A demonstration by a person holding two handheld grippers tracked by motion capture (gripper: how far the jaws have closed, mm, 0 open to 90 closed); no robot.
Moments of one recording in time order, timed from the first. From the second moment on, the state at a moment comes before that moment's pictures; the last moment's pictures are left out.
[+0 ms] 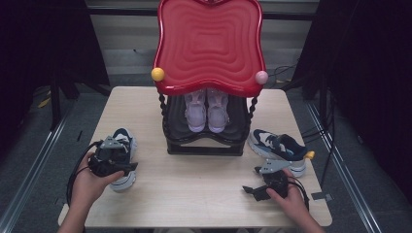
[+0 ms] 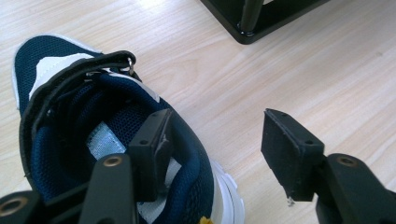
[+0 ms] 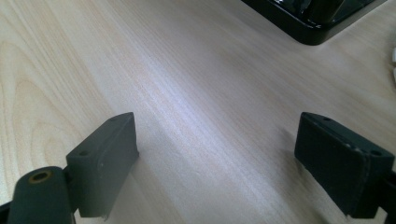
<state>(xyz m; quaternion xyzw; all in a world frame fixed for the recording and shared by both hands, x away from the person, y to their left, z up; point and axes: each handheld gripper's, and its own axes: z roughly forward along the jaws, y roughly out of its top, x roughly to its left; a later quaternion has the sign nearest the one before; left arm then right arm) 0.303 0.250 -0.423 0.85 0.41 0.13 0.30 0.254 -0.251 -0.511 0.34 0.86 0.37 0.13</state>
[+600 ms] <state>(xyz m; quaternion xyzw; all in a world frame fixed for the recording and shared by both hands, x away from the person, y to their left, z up) 0.303 0.244 -0.423 0.83 0.43 0.15 0.32 0.254 -0.251 -0.511 0.34 0.86 0.37 0.13</state>
